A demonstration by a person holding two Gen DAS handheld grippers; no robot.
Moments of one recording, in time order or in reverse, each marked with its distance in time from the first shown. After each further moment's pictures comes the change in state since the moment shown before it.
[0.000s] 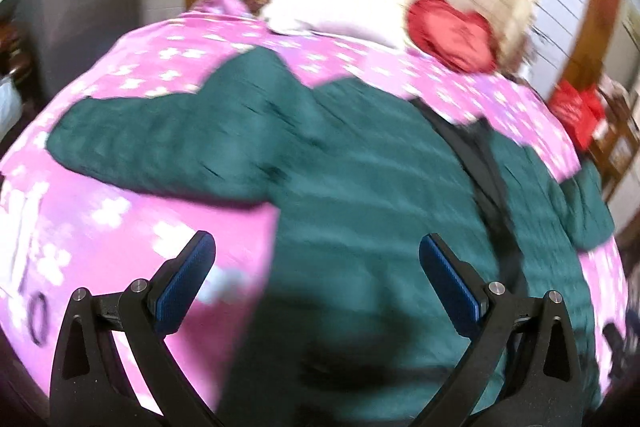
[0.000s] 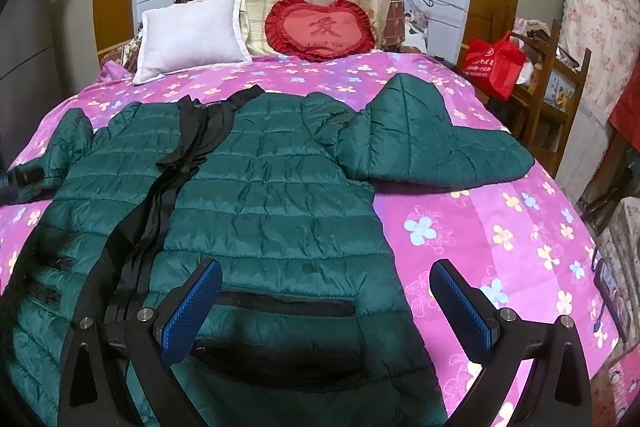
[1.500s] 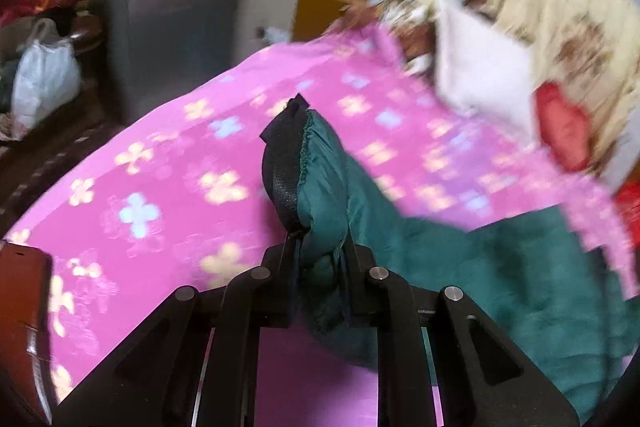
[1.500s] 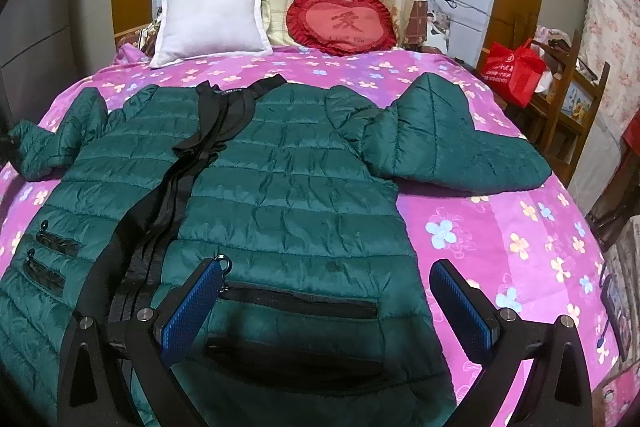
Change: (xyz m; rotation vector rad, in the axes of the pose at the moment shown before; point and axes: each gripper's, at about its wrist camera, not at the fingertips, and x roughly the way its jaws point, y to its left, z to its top) left arm 0.056 0.272 0.098 -0.213 -0.119 0.098; right arm 0.009 0.013 -0.001 -0.061 0.024 0.033
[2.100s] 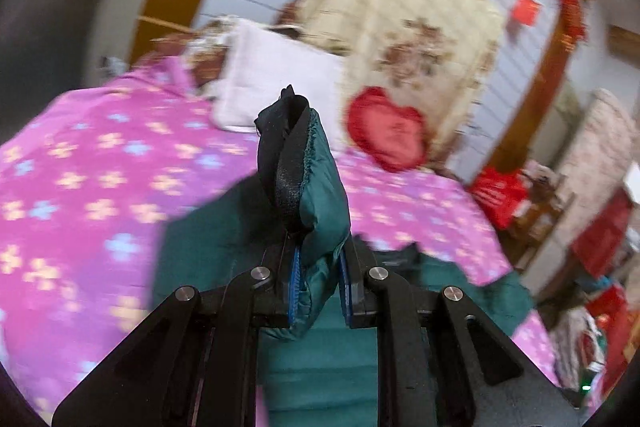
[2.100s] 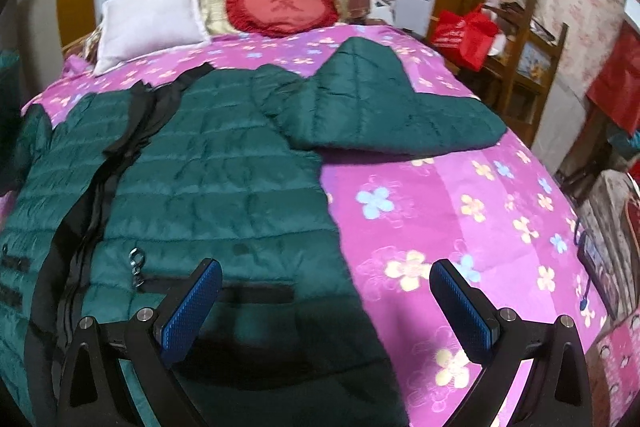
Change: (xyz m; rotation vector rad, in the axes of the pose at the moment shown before) left arm -0.078 -0.220 -0.008 0.109 -0.047 -0.536; right arm 0.012 -0.048 -0.010 0.130 0.069 -0.138
